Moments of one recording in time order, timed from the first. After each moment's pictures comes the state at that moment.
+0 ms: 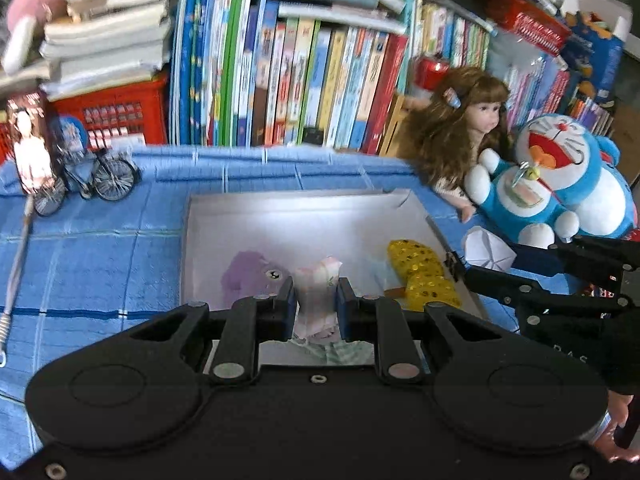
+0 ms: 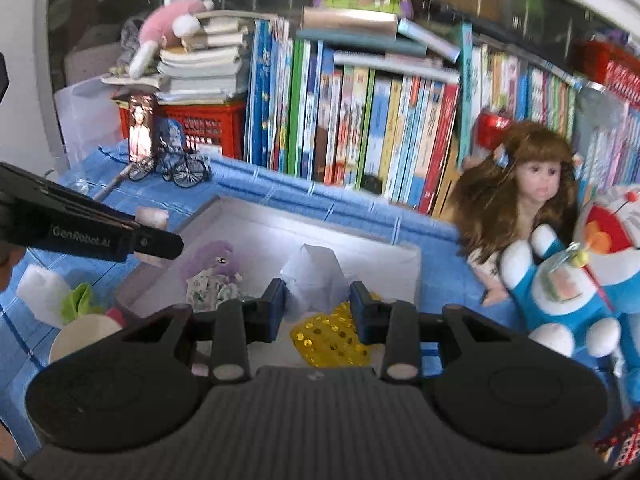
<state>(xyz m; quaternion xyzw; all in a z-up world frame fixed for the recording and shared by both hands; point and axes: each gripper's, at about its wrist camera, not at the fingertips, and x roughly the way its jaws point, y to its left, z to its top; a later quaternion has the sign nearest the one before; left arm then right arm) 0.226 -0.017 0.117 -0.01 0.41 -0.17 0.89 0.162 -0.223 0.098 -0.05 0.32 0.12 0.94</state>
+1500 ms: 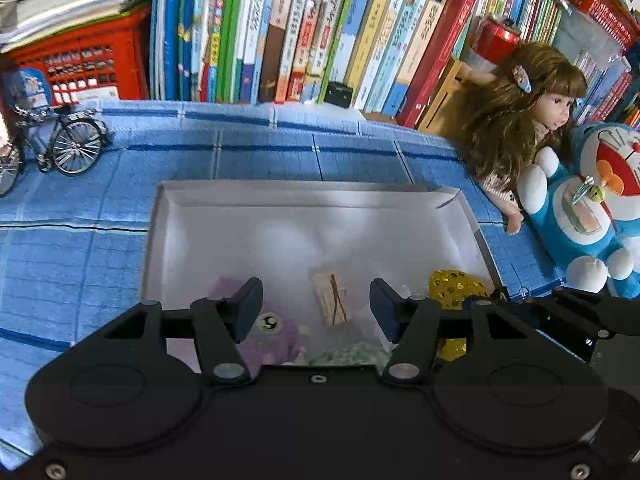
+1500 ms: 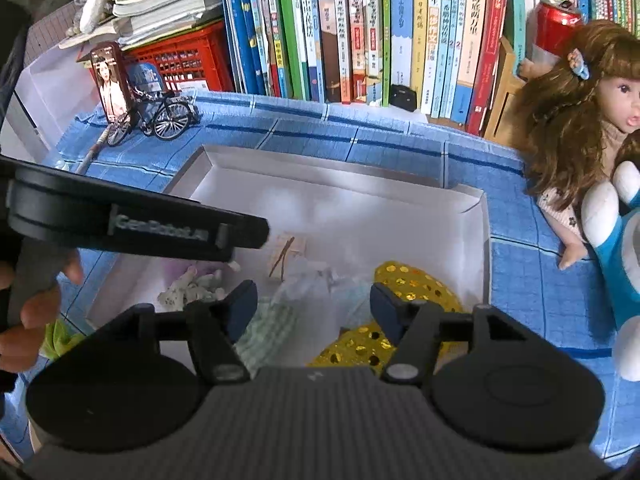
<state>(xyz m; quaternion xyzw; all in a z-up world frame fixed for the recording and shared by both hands) 0.331 -0.040 0.071 -0.03 0.49 -0.14 0.86 0.263 -0.207 0.055 0.01 0.45 0.14 0.88</state>
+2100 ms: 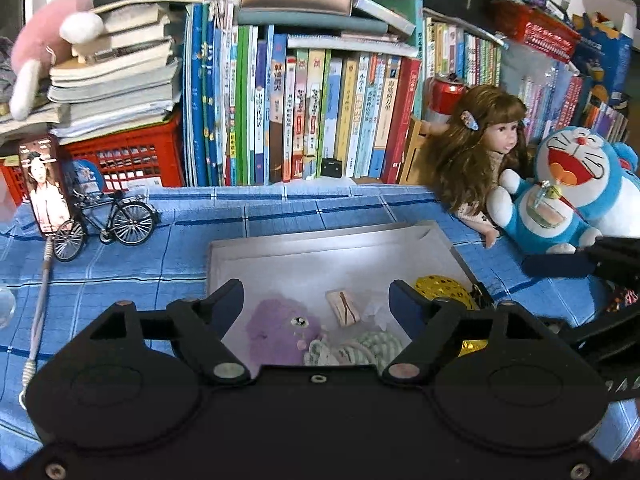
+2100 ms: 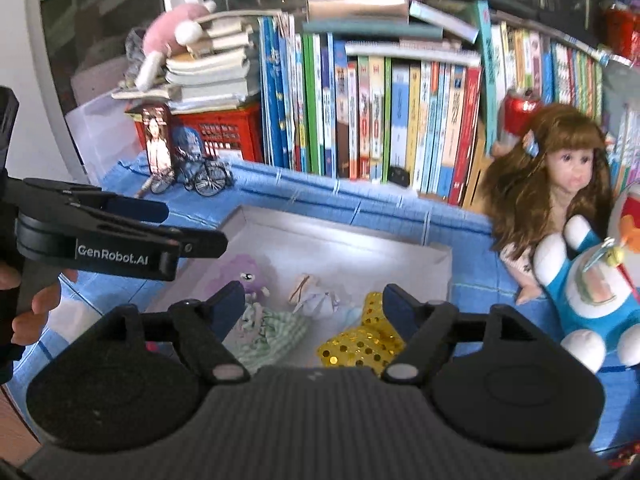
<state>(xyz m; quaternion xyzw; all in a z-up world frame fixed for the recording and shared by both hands) 0.232 -0.020 0.136 0.02 0.36 -0.14 0.92 0.180 -0.228 0.117 0.00 0.33 0.16 0.93</state>
